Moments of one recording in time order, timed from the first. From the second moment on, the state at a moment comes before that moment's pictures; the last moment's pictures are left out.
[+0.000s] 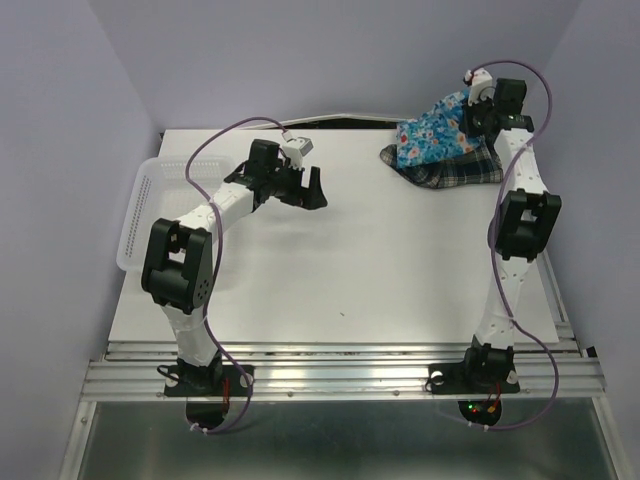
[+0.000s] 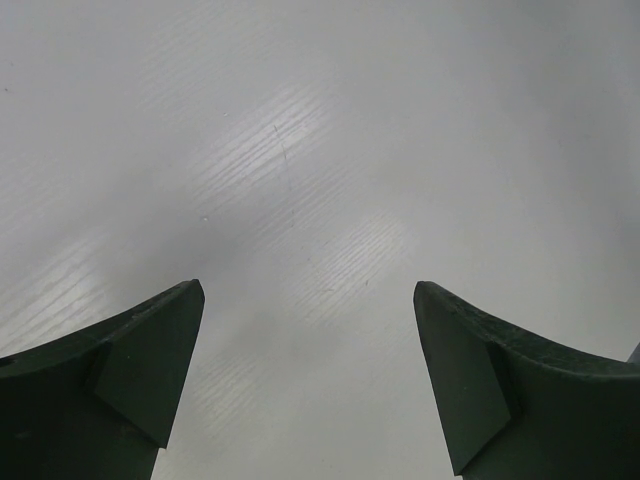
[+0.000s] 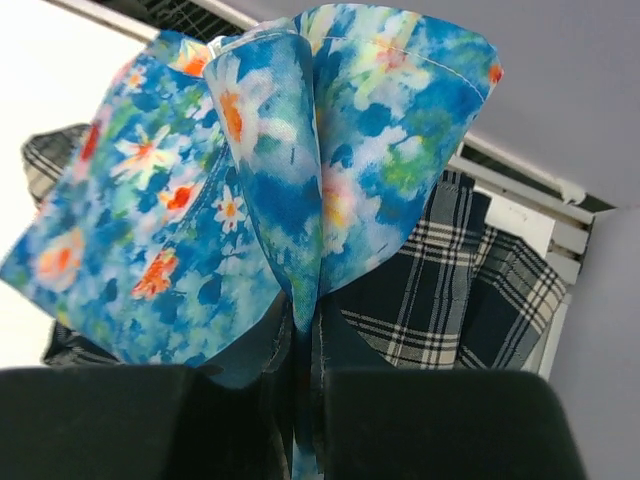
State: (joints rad) left arm -0.35 1.82 1.35 -0.22 0.52 -0.11; right arm -0.13 2.35 2.34 -0.53 -0.34 -0.39
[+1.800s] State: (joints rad) left arm -0.19 1.16 1.03 -0.39 0.18 0.13; right arm -0.18 1.39 1.14 -0.59 -0.63 -0.02
